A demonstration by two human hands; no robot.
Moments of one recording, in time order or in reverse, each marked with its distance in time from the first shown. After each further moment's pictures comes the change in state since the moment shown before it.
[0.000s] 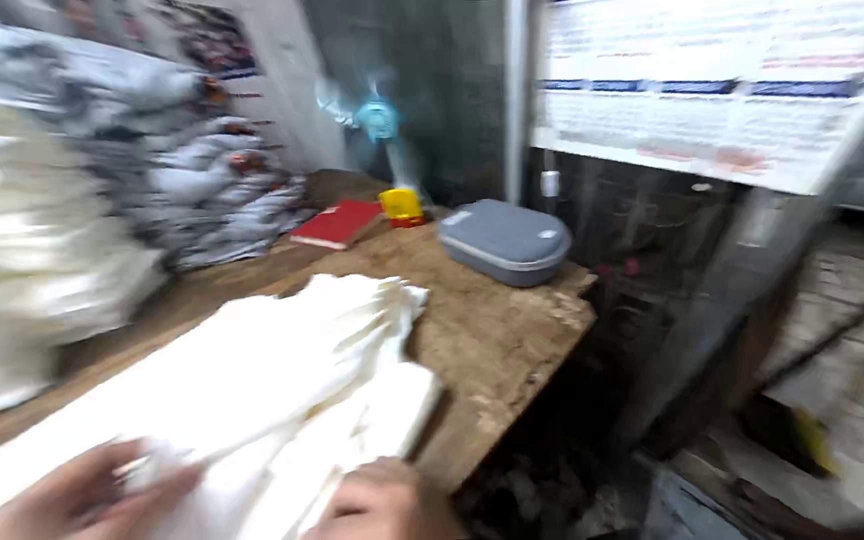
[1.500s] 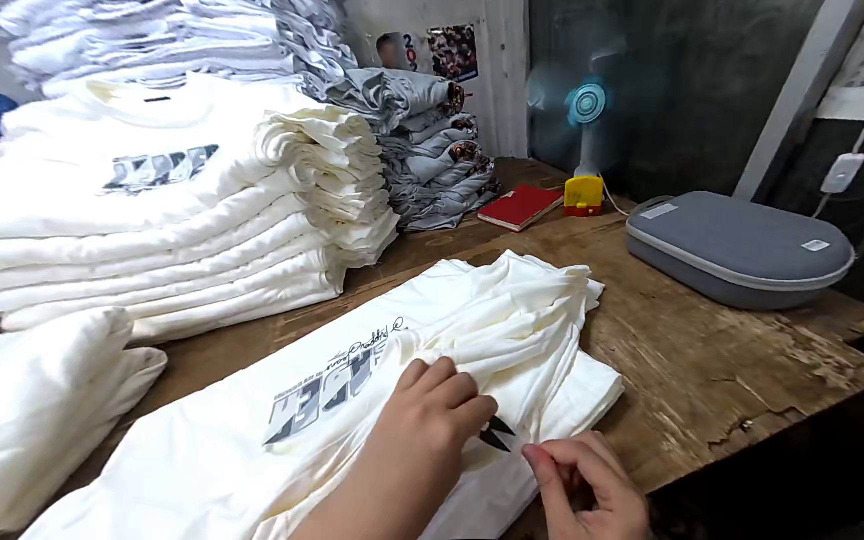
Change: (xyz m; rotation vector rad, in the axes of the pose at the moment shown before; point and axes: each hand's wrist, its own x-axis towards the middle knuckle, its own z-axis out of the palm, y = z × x) left_hand -0.014 0.035 0.044 0.635 0.105 0.763; right_hand -0.012 -0.003 0.003 0.110 0.369 0.389
